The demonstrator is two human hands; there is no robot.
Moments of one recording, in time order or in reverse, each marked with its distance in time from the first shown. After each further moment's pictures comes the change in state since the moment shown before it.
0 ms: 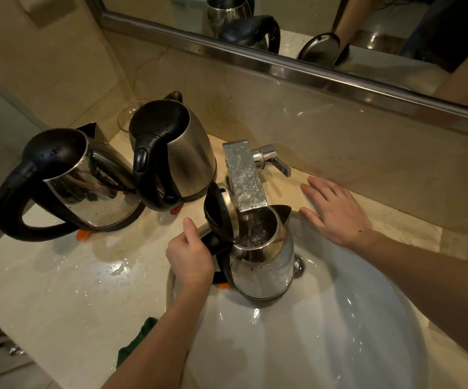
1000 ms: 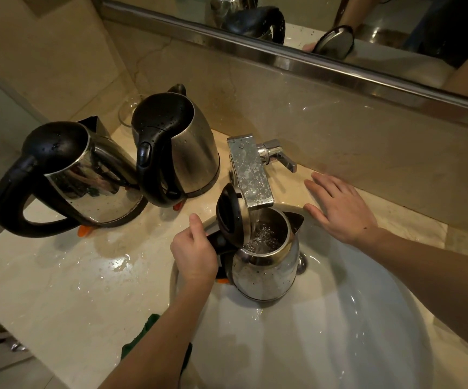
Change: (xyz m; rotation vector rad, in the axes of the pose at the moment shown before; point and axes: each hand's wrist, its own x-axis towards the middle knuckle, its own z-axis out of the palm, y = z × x) left_hand 0.004 -0.007 -0.002 0.012 -0.089 0.030; right_hand 0.001 -0.001 0.000 -0.003 0.000 0.008
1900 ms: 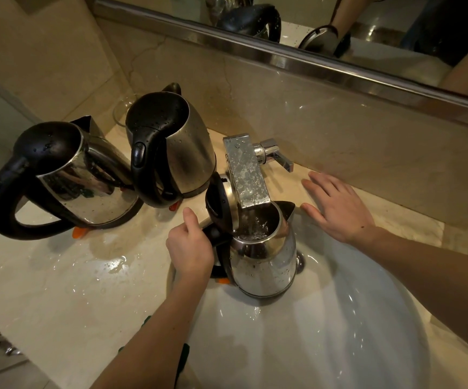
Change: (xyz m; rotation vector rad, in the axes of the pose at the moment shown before) left_hand 0.009 0.009 0.004 0.033 0.028 -0.069; right_hand -0.001 0.002 0.003 -0.015 0.010 -0.007
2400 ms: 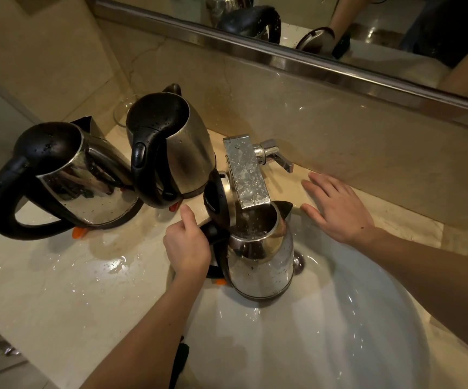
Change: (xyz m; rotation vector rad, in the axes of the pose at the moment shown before) left_hand 0.004 0.004 -0.001 0.000 0.015 -0.010; right_hand 0.000 0.000 0.000 0.019 0.021 -0.010
